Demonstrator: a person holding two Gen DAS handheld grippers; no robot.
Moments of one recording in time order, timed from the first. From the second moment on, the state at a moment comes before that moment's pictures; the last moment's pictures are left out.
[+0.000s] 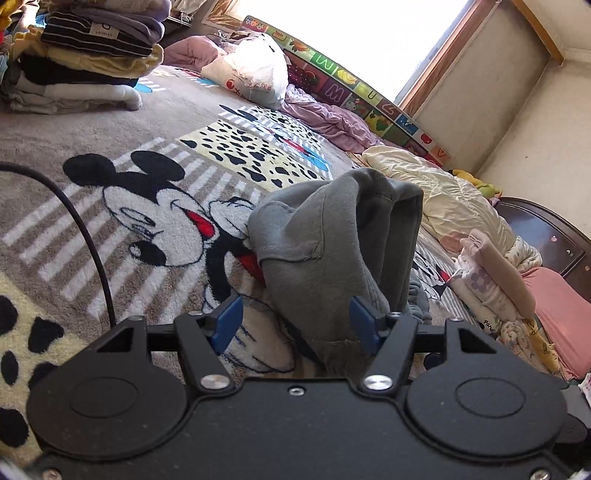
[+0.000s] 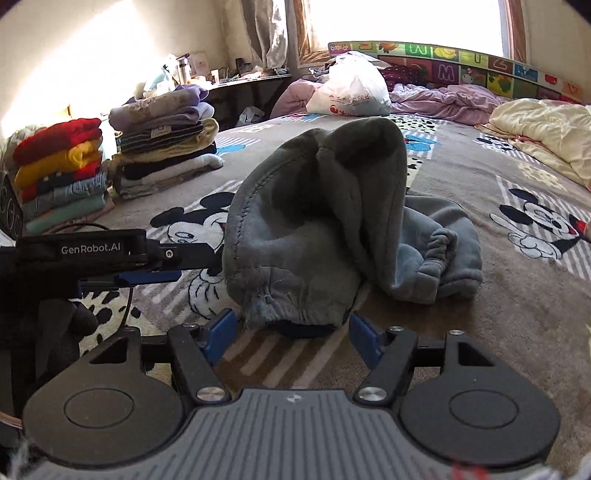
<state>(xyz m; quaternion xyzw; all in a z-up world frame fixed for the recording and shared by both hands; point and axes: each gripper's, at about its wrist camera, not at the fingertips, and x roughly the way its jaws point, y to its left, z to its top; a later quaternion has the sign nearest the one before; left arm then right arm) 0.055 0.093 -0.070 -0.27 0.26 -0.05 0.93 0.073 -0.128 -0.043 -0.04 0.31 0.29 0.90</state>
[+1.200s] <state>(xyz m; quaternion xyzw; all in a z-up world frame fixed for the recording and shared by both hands) 0.080 0.115 -0.096 -0.40 0.30 -0.14 0.85 0.062 -0.296 0.001 0.34 0.26 0.22 0.87</state>
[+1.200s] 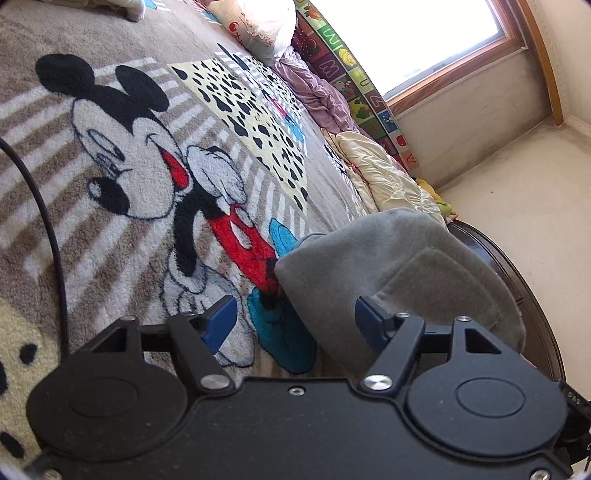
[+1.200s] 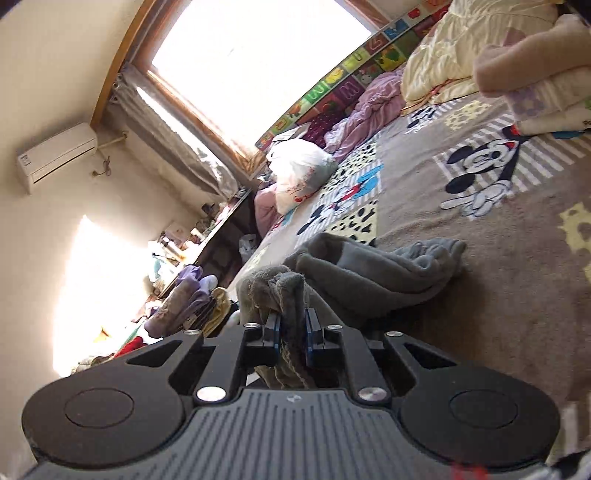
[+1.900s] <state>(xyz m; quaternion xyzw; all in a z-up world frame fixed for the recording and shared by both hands) 0.159 0.093 -0.095 -0.38 0.32 -0.18 0.85 0.013 -0.310 -0.033 0.23 0.31 0.07 0.92</state>
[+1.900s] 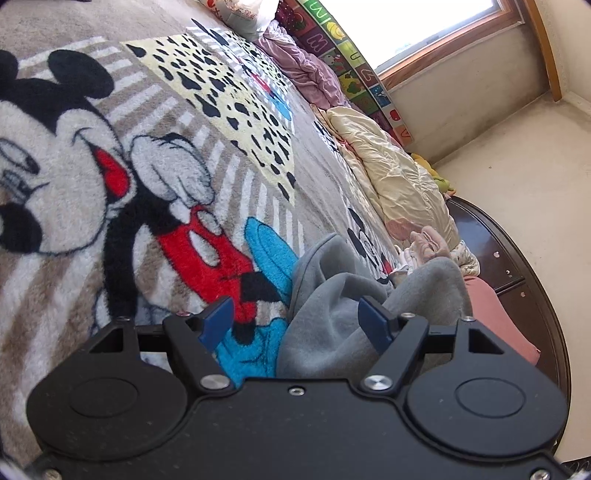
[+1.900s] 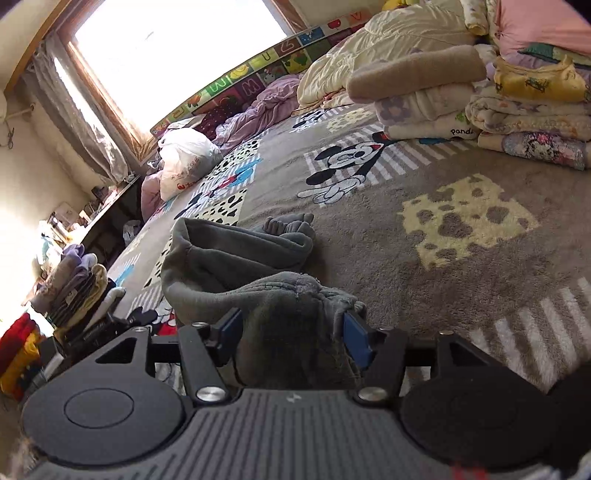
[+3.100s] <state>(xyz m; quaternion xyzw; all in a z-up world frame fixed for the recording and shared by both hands) 0.126 0.053 -0.044 -0.26 0.33 -0.07 0.91 0.023 -0.317 -0.117 0.26 0.34 0.06 0.90</state>
